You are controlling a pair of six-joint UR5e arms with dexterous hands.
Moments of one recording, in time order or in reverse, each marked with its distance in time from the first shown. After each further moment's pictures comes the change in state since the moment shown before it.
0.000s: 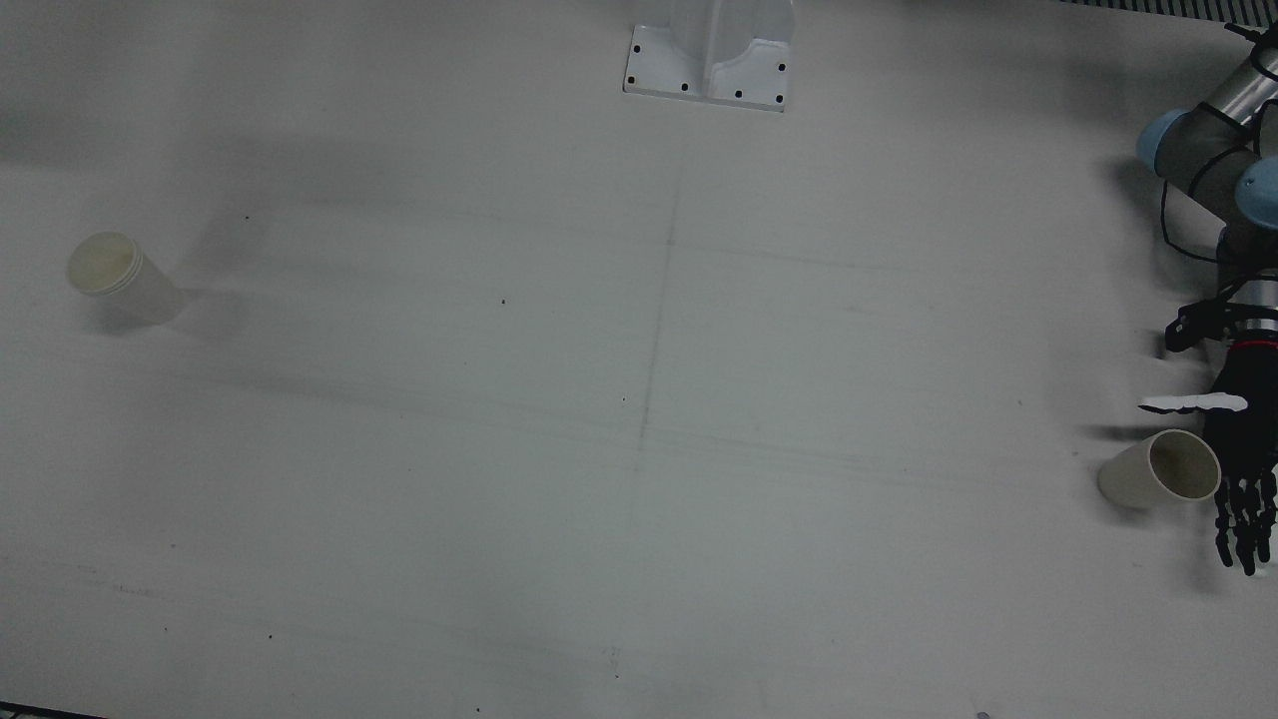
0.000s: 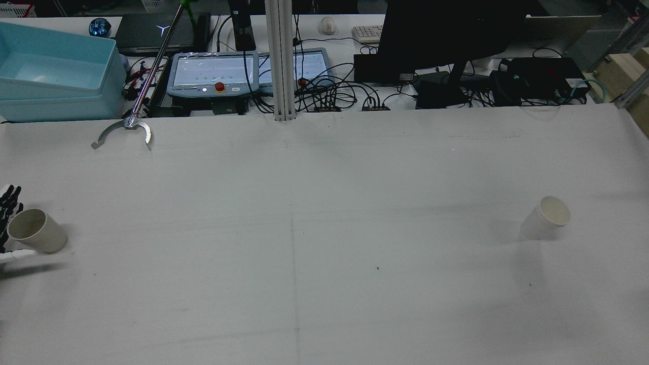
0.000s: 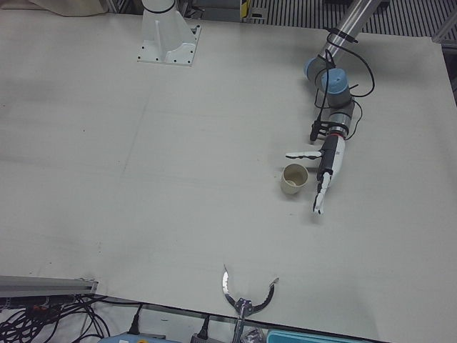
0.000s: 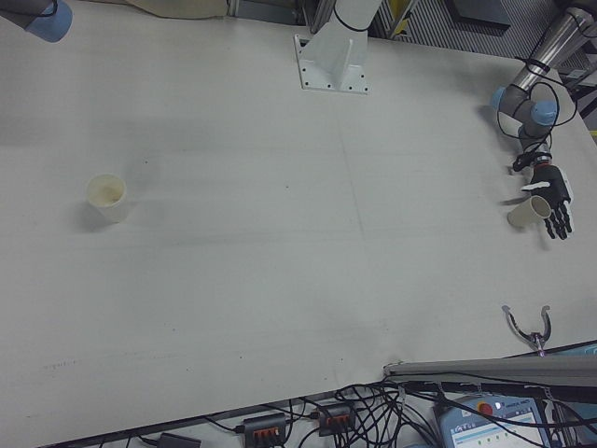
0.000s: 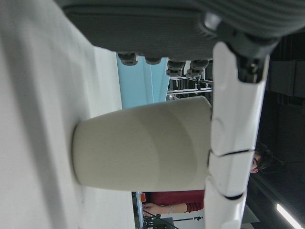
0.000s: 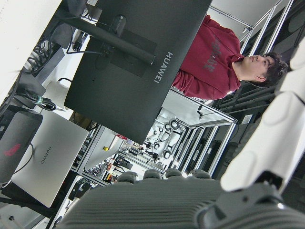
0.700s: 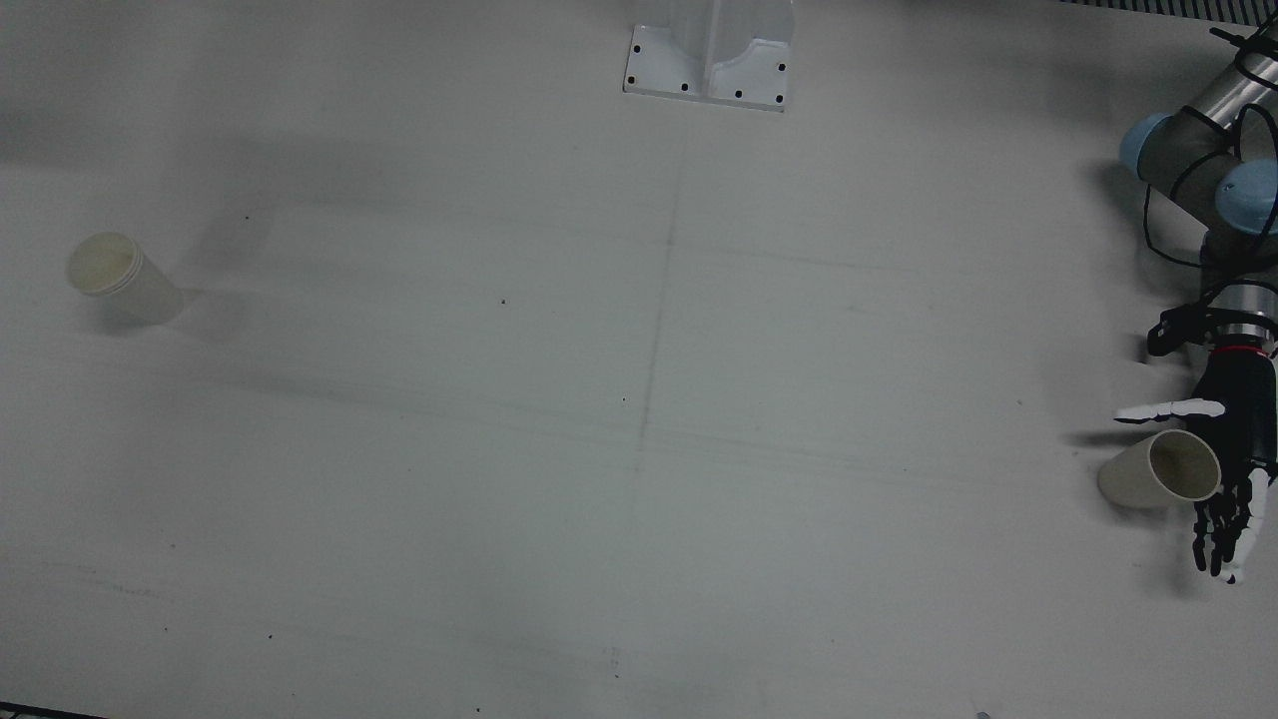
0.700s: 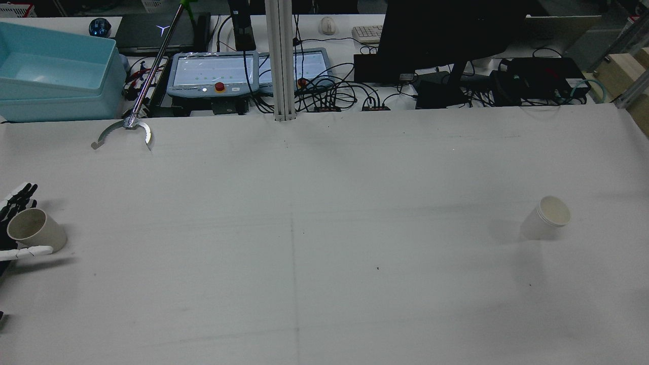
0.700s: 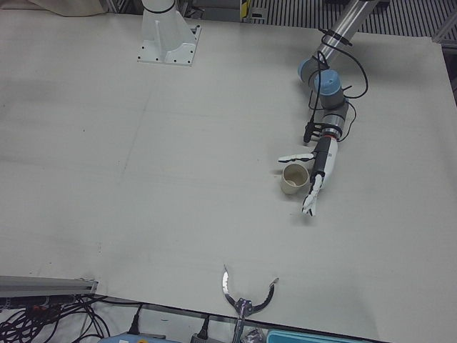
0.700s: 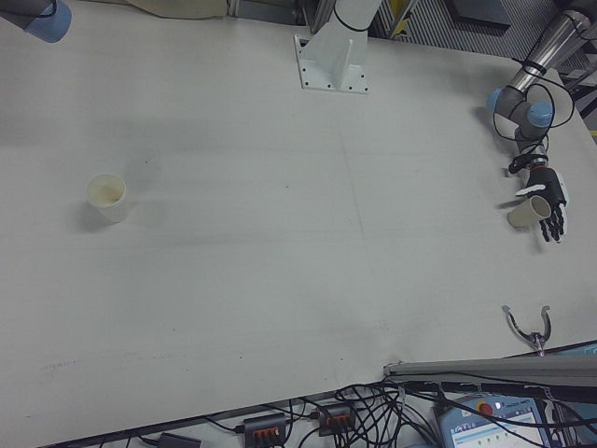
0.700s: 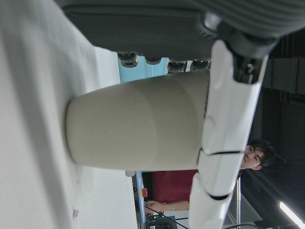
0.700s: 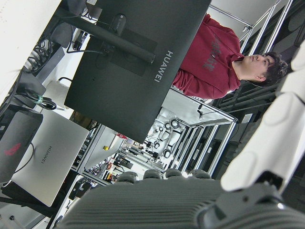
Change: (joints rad) left arm -0.001 -0.033 -0.016 0.058 0.006 -0.001; right arm 0.001 0.000 -0.004 0.003 0.001 0.003
